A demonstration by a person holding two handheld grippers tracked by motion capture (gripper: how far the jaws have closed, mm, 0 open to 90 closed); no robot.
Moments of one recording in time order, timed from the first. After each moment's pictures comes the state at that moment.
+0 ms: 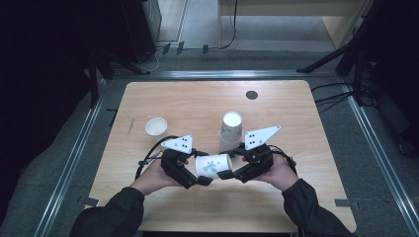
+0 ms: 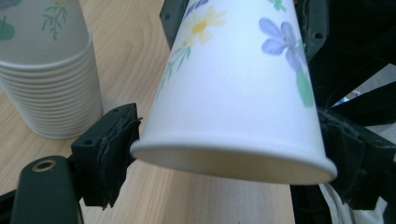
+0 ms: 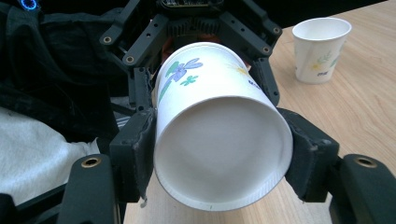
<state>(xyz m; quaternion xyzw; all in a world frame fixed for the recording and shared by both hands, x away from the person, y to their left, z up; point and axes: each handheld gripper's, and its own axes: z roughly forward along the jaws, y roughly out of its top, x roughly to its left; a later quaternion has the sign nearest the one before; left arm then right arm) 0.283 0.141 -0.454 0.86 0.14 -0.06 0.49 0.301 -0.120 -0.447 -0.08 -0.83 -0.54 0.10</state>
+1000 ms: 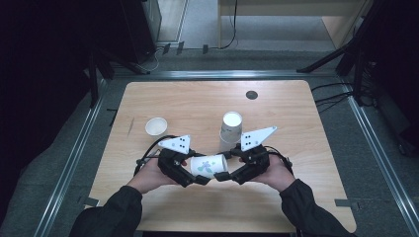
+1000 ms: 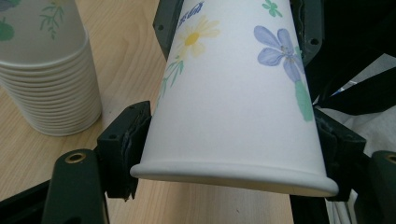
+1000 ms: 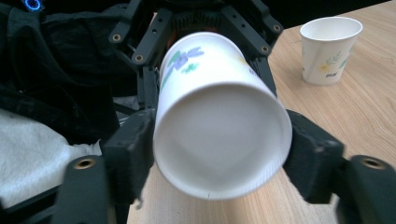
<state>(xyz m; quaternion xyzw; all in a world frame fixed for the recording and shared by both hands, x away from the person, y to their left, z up) 0.284 0.151 -0.448 0.87 0.13 -0.06 0.48 0.299 -0.112 -0.448 -0.08 -0.83 -0.54 0.10</state>
